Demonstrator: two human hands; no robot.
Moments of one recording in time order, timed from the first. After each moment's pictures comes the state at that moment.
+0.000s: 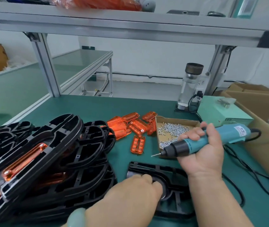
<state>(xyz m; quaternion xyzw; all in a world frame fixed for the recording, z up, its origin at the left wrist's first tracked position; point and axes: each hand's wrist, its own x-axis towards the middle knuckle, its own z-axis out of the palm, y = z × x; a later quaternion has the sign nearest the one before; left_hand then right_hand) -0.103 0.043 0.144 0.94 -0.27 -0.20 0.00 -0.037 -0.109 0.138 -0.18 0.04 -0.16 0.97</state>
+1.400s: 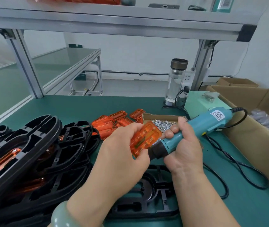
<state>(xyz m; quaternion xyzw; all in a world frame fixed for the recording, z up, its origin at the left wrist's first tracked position) -0.082 0.039 0.161 0.87 -0.18 0.16 0.43 -0.037 -0.104 0.134 -0.28 0.08 -0.17 0.94</state>
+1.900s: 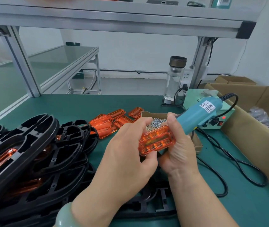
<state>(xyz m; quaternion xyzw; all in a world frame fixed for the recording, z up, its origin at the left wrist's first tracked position) -0.085 0.028 0.159 0.84 -0.24 0.21 0.43 -0.045 -0.095 0.136 -0.33 -0.01 -0.13 0.93</state>
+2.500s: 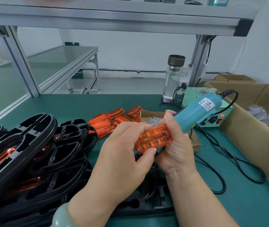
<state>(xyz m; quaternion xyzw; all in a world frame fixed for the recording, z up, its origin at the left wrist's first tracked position) -0.086 0.031 0.158 0.83 -0.25 0.25 0.42 -0.049 -0.092 0.139 -0.32 -0.03 -0.13 0.94</state>
